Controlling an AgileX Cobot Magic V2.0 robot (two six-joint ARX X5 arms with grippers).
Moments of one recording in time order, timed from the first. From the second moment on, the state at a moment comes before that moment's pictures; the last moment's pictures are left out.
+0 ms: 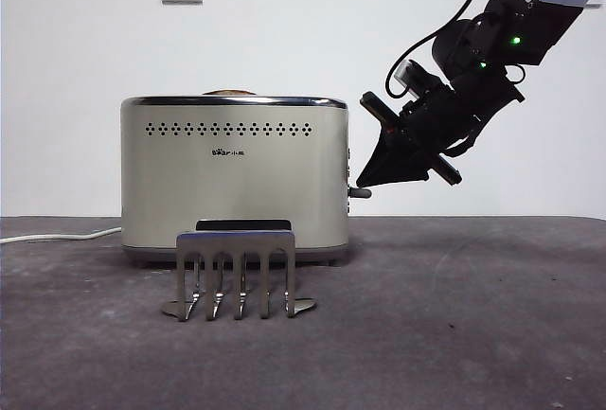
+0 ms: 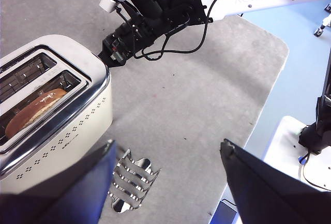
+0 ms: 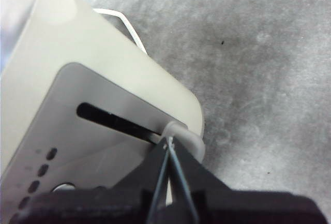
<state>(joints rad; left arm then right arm) -0.43 1.32 1.88 -1.26 0.47 0.21 0.24 2.07 1.51 -0.19 -0.57 0.13</state>
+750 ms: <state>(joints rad) -0.43 1.32 1.88 -1.27 0.47 0.21 0.21 1.64 1.49 -0.38 -0.55 0.13</state>
